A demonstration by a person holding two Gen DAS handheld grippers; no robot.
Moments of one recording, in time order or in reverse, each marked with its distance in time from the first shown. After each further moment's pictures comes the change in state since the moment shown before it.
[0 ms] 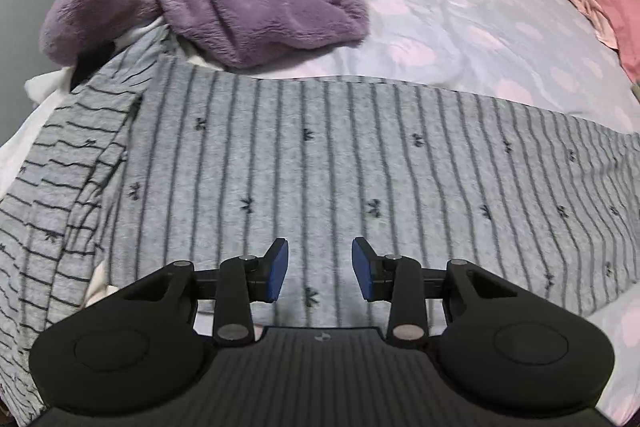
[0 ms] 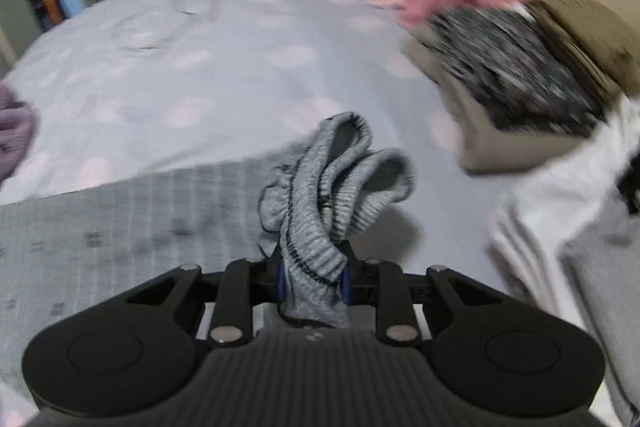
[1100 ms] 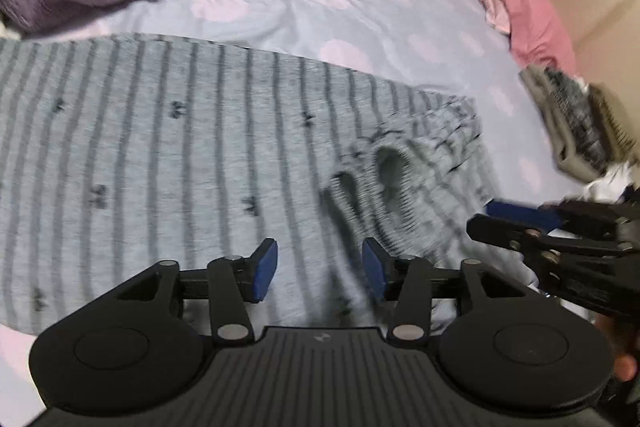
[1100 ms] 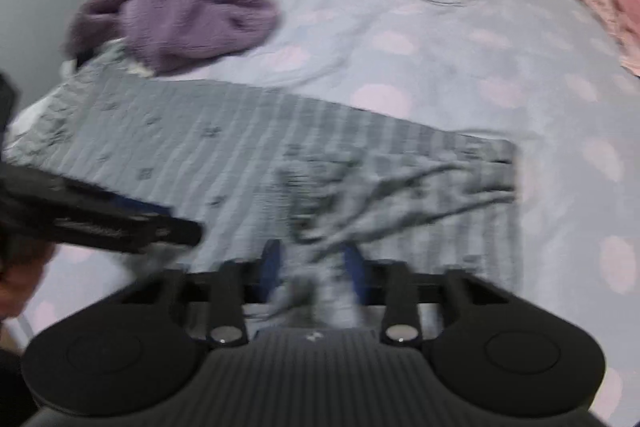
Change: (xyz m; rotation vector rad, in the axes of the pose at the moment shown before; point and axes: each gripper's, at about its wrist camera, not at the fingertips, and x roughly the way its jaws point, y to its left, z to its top) left arm 0.060 -0.119 0.004 -0.050 0.078 -0.419; right arm -0.001 0.191 -0.052 -0.386 0.113 0.329
